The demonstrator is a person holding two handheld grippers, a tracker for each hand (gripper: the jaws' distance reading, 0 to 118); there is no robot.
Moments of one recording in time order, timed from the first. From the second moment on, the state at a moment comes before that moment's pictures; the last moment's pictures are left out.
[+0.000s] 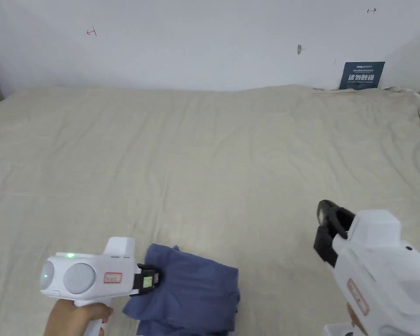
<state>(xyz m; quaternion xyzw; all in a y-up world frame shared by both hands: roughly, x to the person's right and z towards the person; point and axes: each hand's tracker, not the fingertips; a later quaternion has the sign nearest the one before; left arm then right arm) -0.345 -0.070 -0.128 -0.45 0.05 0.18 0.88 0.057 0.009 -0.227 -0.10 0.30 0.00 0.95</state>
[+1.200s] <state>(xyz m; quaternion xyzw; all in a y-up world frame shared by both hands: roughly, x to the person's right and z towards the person) -0.602 -0.099 -0.041 -0.51 0.40 0.12 0.75 -0.001 0.020 -0.253 -0.11 0.28 0.02 0.95</state>
